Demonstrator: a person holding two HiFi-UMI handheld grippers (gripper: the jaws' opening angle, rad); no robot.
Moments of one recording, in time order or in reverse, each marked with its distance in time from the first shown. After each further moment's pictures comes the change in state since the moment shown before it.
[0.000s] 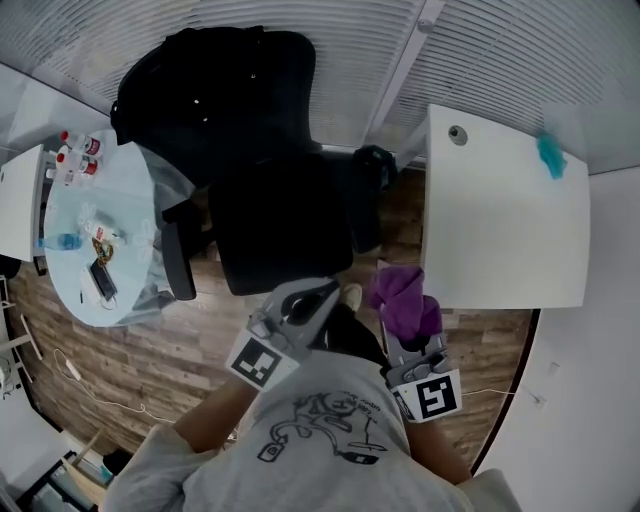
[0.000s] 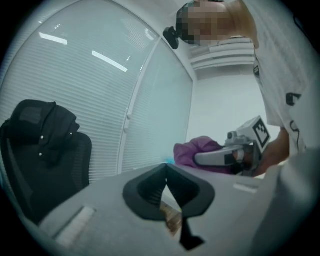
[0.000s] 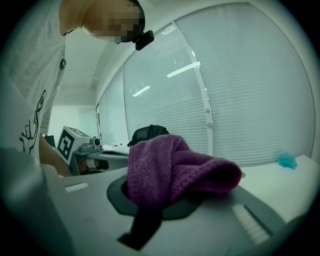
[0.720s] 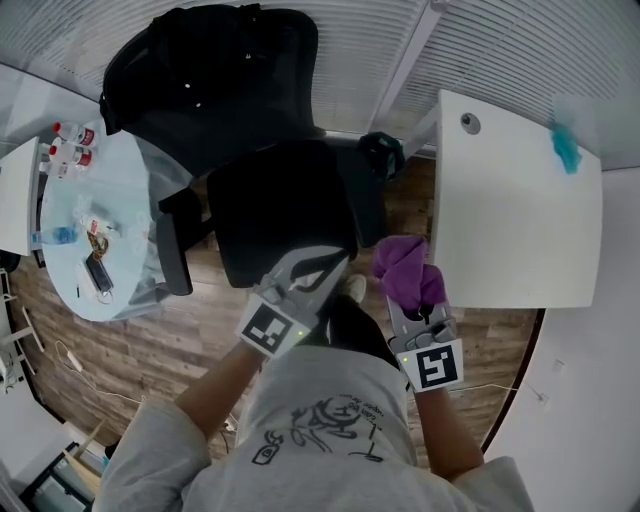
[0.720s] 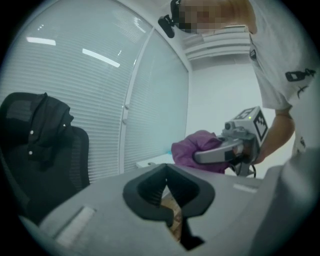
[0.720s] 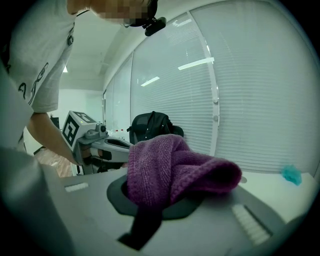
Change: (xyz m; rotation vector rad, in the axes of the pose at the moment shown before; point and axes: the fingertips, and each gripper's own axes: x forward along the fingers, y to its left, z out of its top) left arm 0.042 0.038 -0.050 0.087 0.045 -0.022; right arm 0.046 -0.032 -0.053 -0.158 0.080 0.033
